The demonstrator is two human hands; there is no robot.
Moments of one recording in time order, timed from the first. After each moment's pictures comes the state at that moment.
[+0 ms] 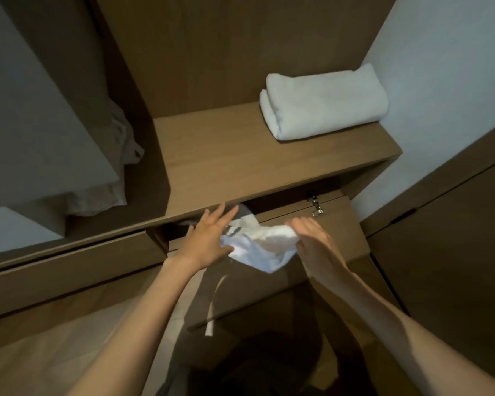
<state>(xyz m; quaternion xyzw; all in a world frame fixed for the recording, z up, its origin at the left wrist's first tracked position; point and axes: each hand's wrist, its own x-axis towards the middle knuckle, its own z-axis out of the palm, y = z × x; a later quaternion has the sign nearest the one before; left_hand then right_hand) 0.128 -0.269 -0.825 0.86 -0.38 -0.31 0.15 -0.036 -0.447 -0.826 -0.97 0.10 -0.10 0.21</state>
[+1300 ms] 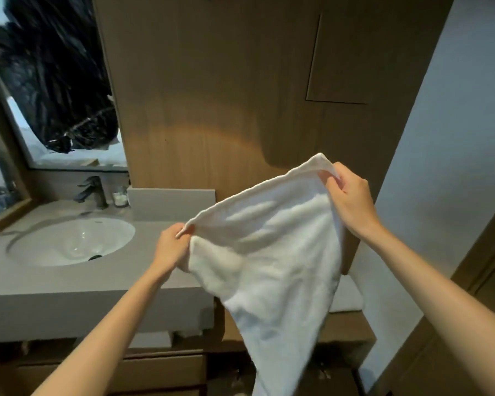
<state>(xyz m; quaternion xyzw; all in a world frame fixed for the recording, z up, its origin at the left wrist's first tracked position) 0.071 -0.124 -0.207 0.84 -0.08 0.07 0.52 -0.049 -0.426 -0.099 -0.87 0.03 -0.38 0.32</state>
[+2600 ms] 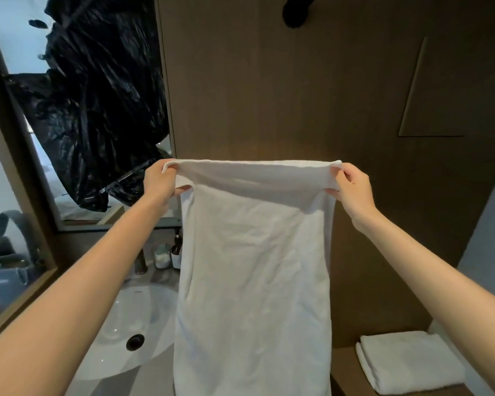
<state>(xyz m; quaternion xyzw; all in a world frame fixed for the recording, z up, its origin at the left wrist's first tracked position) 0.416 0.034 -0.030 0.70 -0.08 0.13 0.70 0.276 -0.278 -0.054 -0.76 0.09 -0.41 0.50</state>
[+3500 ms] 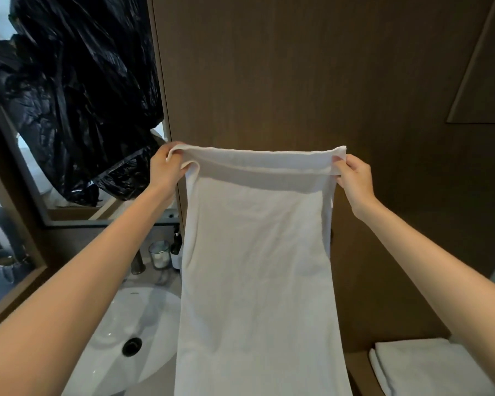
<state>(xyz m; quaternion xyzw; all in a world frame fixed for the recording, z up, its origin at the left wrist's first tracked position) 0.530 0.005 -0.056 0.65 -0.13 0.15 0.73 0.395 -0.311 -0.072 -0.75 0.10 -0.40 0.52</state>
